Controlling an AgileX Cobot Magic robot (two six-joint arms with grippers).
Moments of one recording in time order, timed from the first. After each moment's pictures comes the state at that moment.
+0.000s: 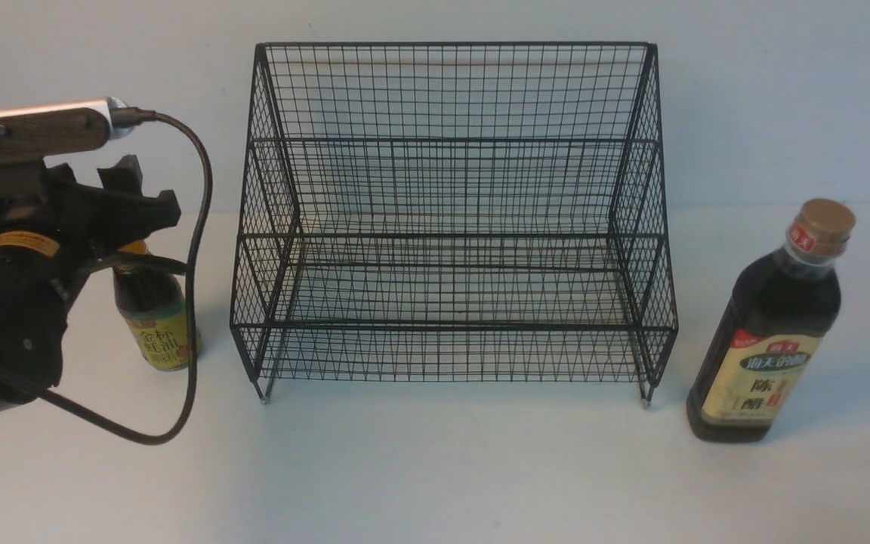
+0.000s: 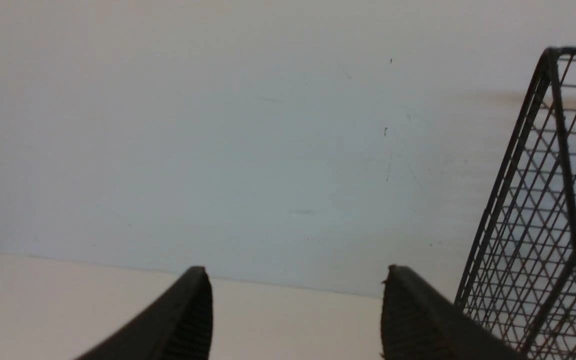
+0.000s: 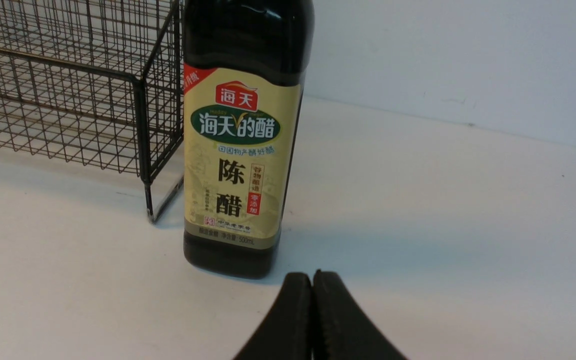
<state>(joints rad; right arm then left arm) 0.05 -0.01 0.02 0.08 0.39 -0.21 -0.11 1.56 -0.70 -0.40 -0.63 0.20</state>
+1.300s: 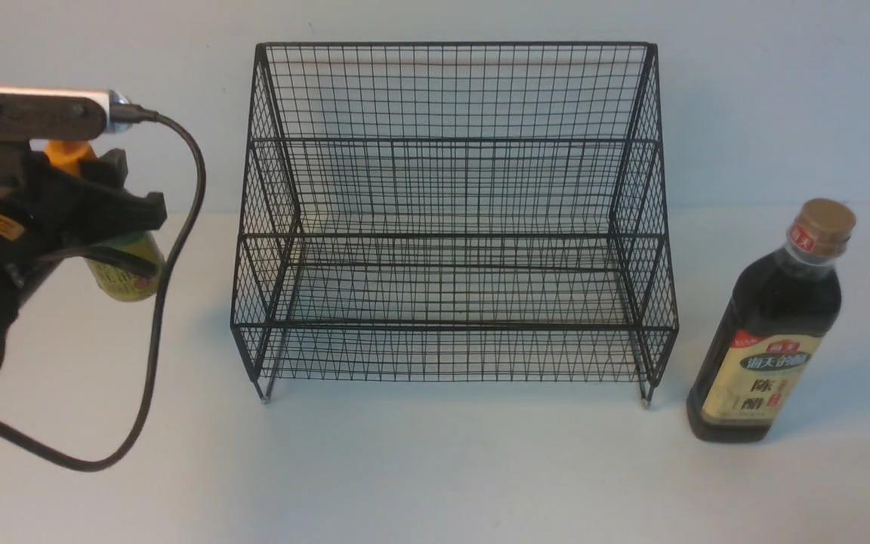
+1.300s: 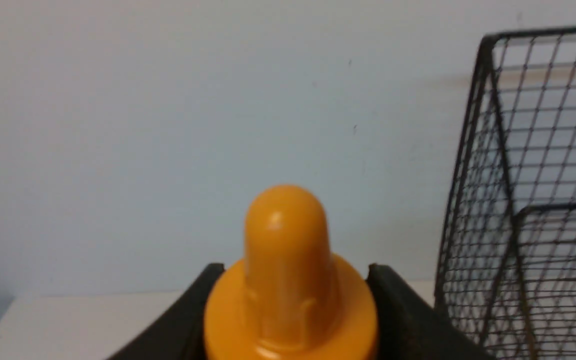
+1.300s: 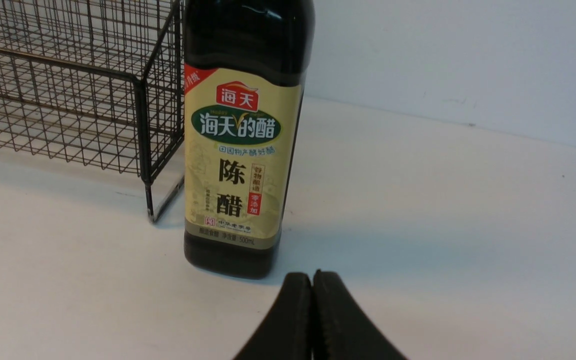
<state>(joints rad) 0.05 -0.01 0.02 0.08 0.39 -0.21 -0.08 1.35 -0.72 -0.29 -0.38 0.28</state>
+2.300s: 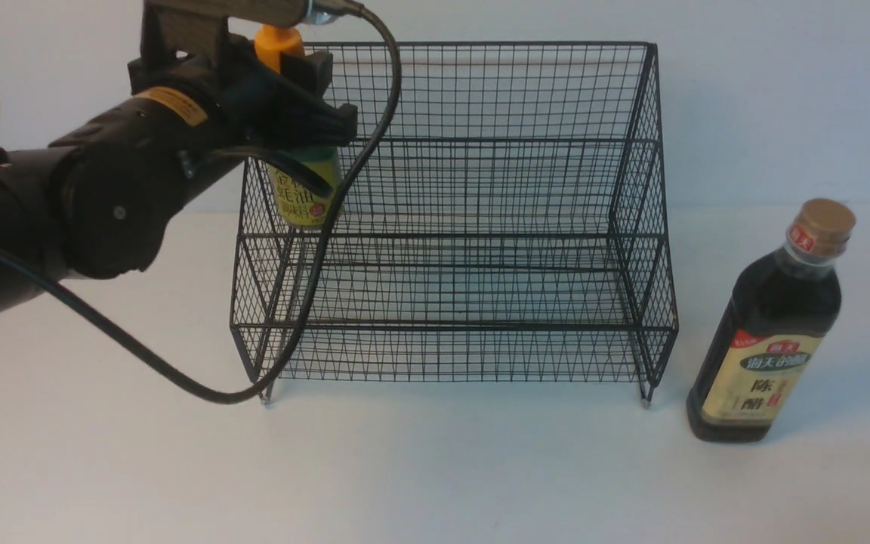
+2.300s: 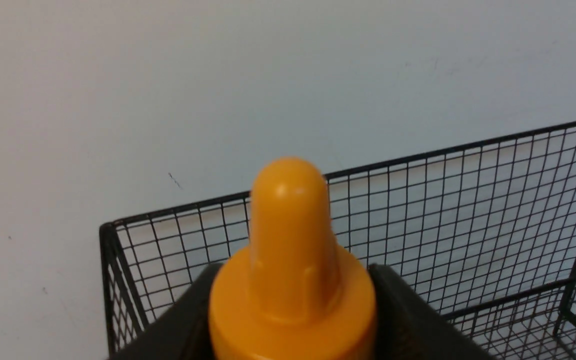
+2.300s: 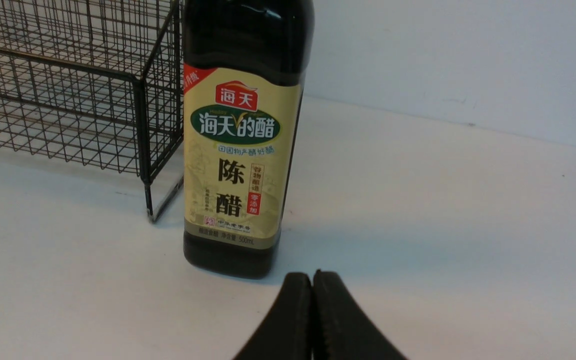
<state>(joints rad) 0.05 -0.01 0.02 0.08 0.39 -0.21 -0.37 1.53 -1.04 -0.28 -0.29 0.28</state>
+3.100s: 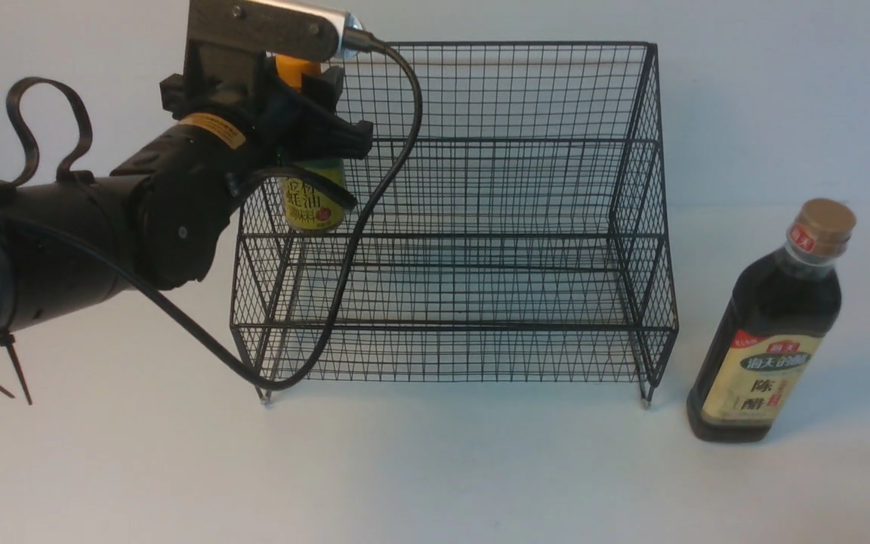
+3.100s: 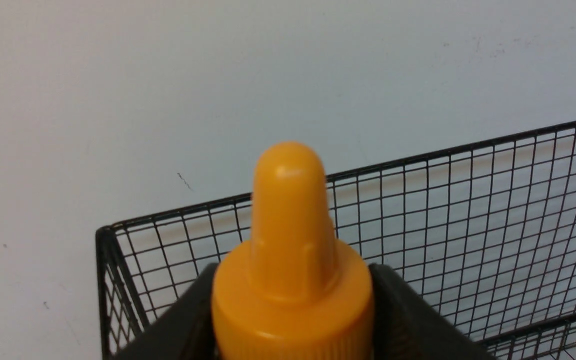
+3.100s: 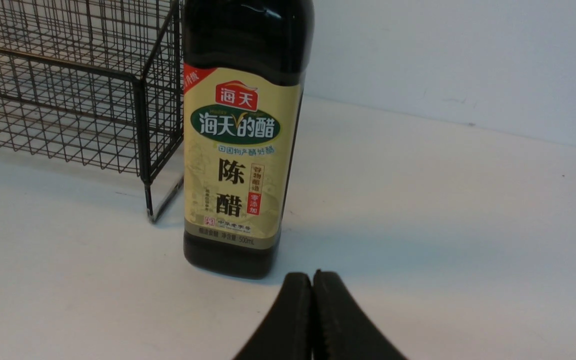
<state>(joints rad) 0.05 -0.01 0.02 0.08 0.39 -0.21 -0.37 1.64 -1.06 -0.28 -0.43 0.30</state>
